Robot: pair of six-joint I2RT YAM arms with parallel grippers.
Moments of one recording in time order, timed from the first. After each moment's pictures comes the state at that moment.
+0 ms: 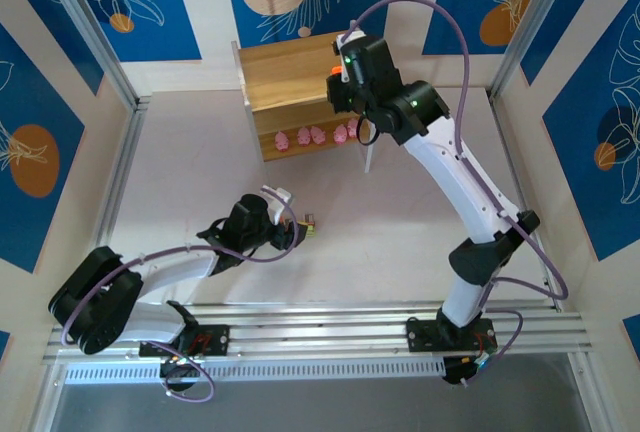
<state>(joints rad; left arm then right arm) -0.70 1.31 0.50 0.21 0.08 -0.18 0.66 1.76 2.20 -0.98 0.30 0.22</state>
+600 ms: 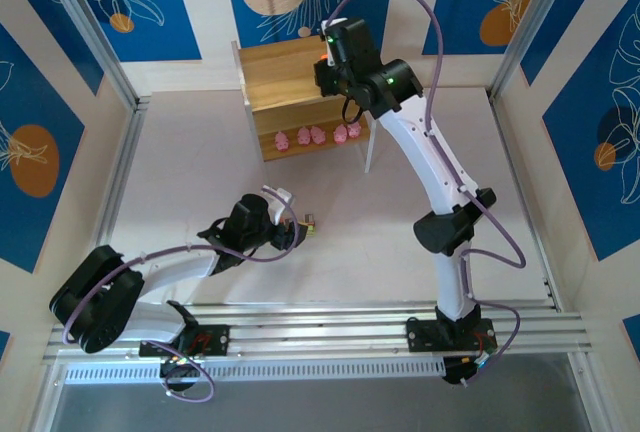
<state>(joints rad) -0.70 1.32 0.51 0.21 0.08 -0.18 0.61 2.05 2.56 -1.10 0.27 0.19</state>
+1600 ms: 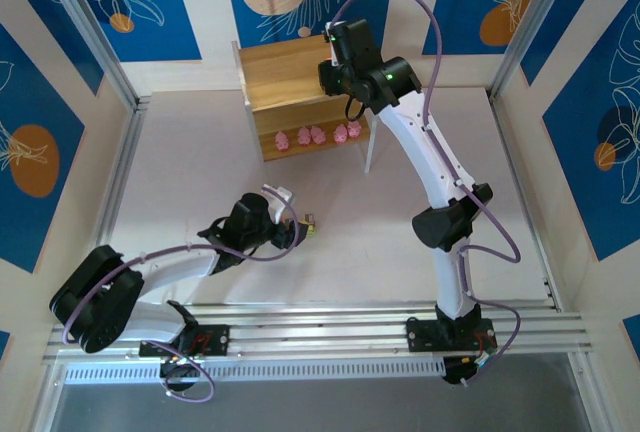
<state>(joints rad) -0.70 1.32 0.51 0.21 0.08 -0.18 0.58 2.08 2.56 -1.11 0.24 0.19</state>
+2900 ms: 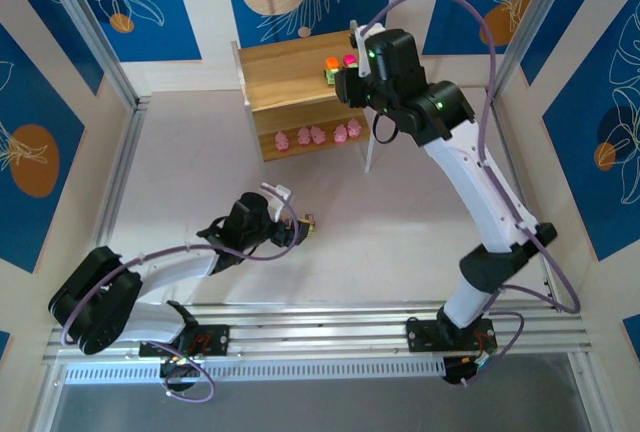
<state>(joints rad) -0.70 1.31 0.52 0.21 0.04 -0.18 0.62 1.64 2.12 -0.97 0.25 0.19</state>
